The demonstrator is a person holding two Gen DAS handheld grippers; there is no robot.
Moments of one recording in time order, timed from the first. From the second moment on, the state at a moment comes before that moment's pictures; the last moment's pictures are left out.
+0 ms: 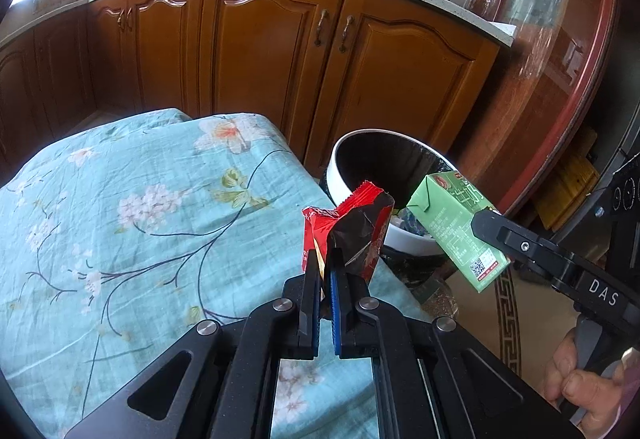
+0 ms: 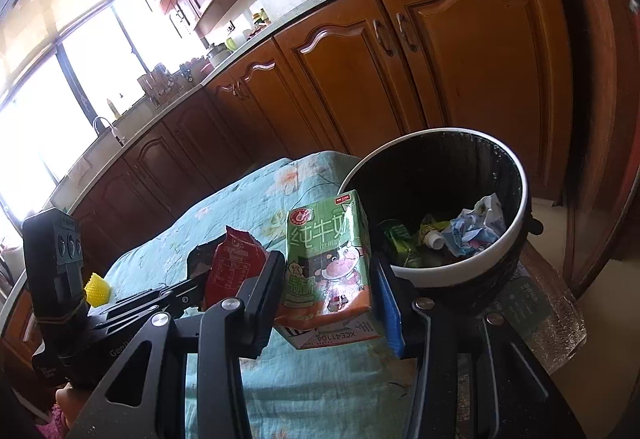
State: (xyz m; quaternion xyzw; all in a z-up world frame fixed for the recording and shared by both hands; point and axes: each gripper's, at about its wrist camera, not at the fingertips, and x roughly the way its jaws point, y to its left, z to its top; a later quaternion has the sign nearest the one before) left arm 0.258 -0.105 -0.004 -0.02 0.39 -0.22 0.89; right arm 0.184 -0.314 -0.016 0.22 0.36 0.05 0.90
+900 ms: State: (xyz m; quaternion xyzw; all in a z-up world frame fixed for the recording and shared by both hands) left arm 0.293 -0.177 0.004 0.02 0.38 -0.25 0.89; right arm 0.185 -0.379 -0.013 0.23 0.35 0.00 0.91
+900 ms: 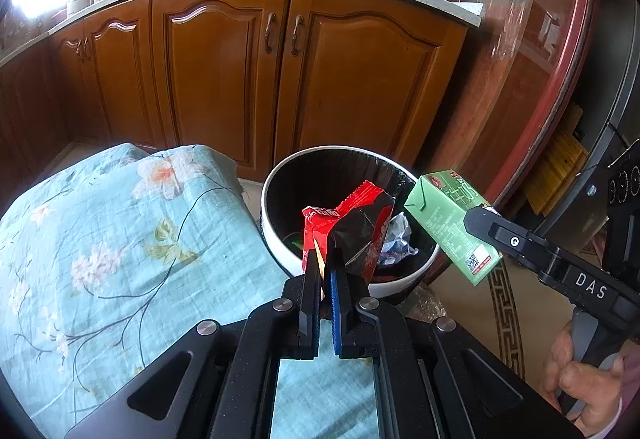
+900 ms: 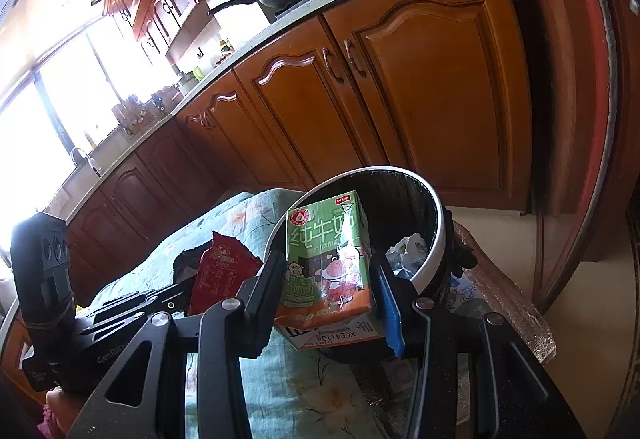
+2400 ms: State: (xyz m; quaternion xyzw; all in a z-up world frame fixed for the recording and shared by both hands) left arm 0.389 -0.280 -0.032 0.11 0.44 -0.25 0.86; right arm 0.249 -0.402 -0.037 0.21 0.40 -0.01 0.89
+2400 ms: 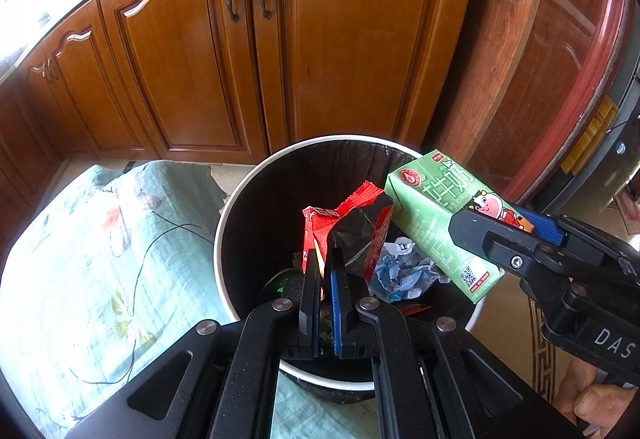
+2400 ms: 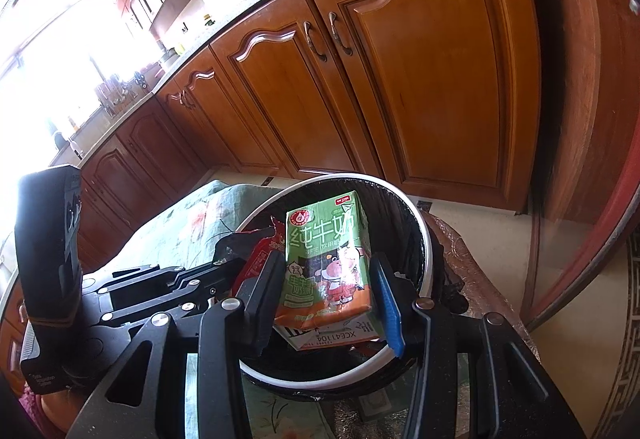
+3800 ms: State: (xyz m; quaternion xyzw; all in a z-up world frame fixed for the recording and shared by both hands) left arm 0.387 -0.256 -0.020 0.09 0.43 -0.25 0.86; right arm 0.251 -0.414 -0.037 0.24 0.40 -0.01 0.88
